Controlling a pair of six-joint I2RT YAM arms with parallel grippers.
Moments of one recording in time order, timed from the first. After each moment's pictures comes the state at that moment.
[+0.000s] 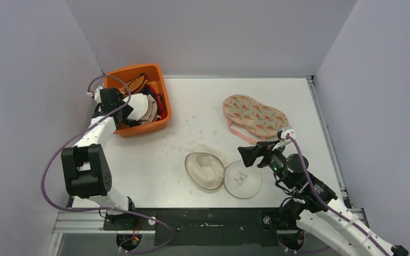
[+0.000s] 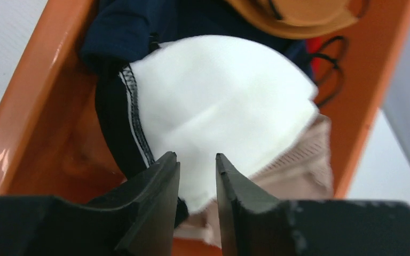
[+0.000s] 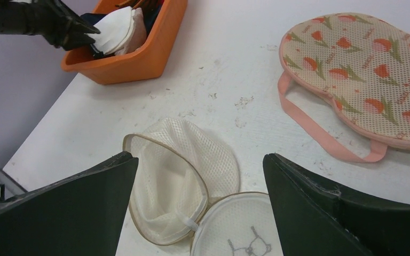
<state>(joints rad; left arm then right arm) 0.12 1.65 1.10 -0.18 -0.12 -0.77 0.74 0.45 0.52 -0.21 0.16 0.39</state>
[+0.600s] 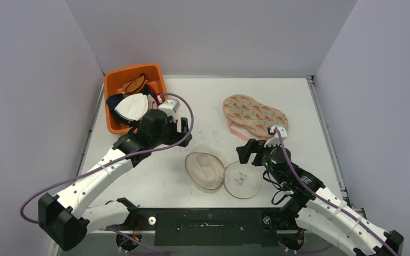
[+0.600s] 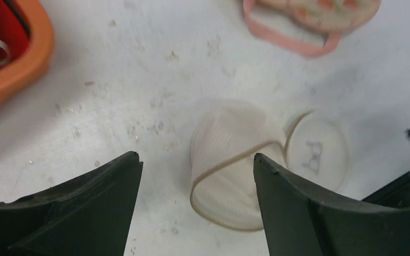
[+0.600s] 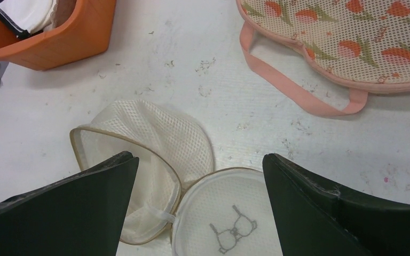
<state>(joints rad) -0.59 1.08 0.98 -0.40 -0.05 -0.43 0.74 0.62 0.52 -0.26 0.29 0.51</state>
